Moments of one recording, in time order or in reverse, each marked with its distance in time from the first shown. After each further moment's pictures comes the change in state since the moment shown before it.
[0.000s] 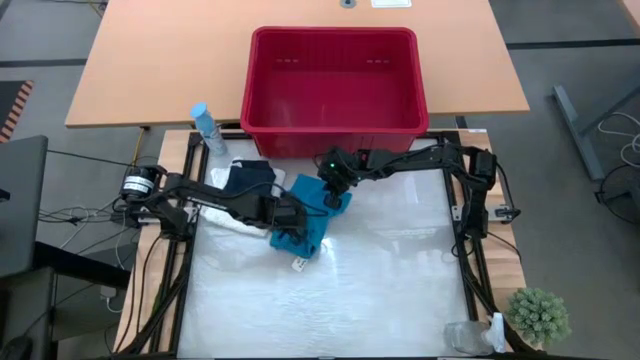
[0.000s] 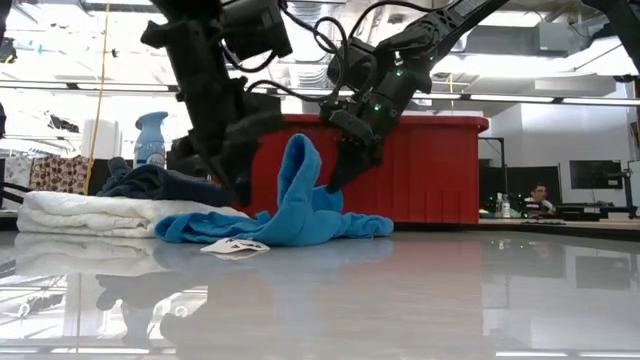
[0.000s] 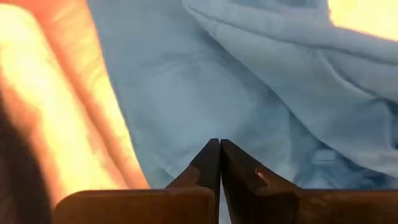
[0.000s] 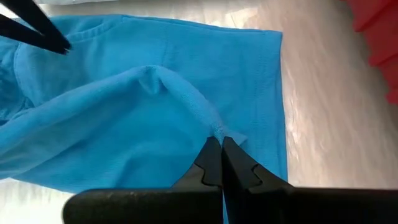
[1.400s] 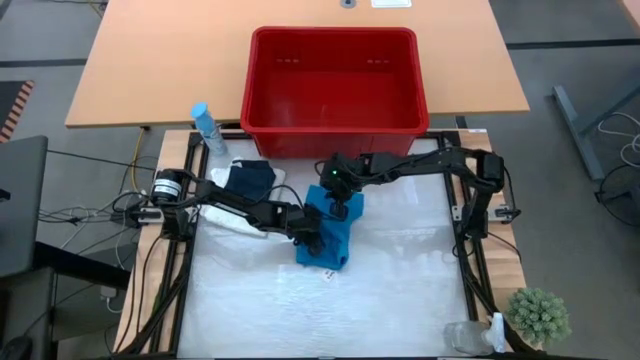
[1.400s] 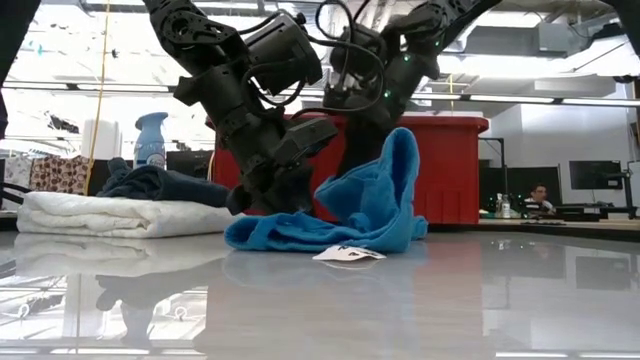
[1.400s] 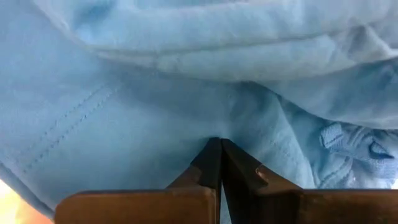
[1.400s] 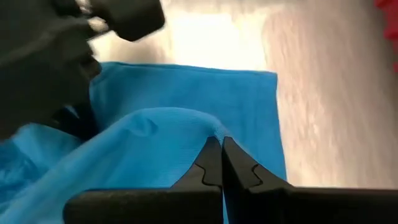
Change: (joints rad) left arm 0.013 0.215 -0.027 0.464 0.268 0.122; right arm 0.046 -0.055 0.000 -0.089 0.000 -0.076
